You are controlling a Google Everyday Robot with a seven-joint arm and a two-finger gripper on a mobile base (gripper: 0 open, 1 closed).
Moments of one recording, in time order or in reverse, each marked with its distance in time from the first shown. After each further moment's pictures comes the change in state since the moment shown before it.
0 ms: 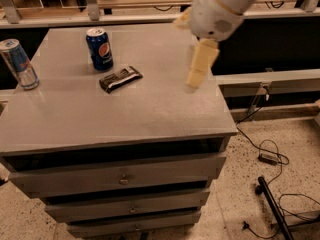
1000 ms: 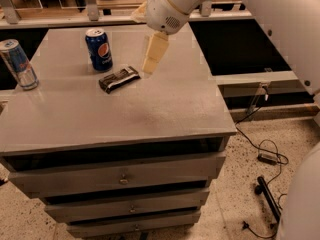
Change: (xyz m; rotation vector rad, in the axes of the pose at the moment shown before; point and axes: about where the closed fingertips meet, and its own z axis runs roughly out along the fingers) arm -0.075 -0.073 0.069 0.015 -0.201 -0.090
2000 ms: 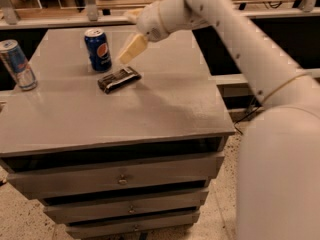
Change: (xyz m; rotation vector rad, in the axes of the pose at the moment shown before) arm 0.001 -0.094 0.074 0.135 -0.399 0.162
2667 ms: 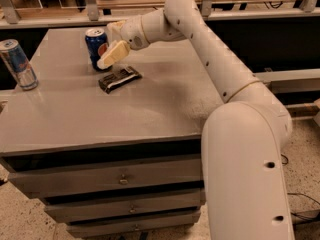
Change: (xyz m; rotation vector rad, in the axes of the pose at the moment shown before) arm 0.008 -0.013 0.067 -0.087 -0.137 0.098
